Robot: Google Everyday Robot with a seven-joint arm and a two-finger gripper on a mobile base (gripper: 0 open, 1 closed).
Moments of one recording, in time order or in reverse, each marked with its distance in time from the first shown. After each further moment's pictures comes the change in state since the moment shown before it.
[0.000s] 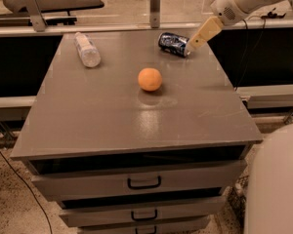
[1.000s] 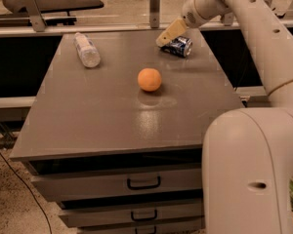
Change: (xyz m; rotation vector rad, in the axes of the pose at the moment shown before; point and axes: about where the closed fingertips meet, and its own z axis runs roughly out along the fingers) arm -0.048 -0.025 0.101 0.053 -0.068 0.114
